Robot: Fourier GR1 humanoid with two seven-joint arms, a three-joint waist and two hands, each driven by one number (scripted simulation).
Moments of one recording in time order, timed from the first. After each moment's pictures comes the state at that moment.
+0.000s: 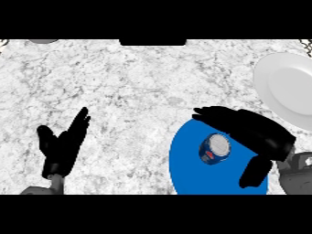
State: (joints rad) left arm -0.02 0.21 -0.17 -1.45 0.22 0.15 0.19; right arm -0.32 -0.49 0.37 -1.76 0.47 0.61 0.05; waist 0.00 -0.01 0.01
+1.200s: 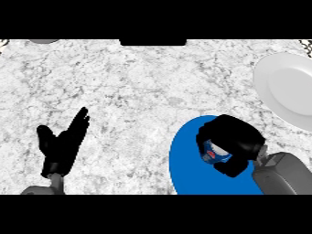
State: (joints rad) left arm -0.02 0.17 -0.12 -1.44 0.17 0.09 0.19; right arm -0.32 -0.40 0.45 -1.58 0.84 0.51 -0.18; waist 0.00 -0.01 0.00
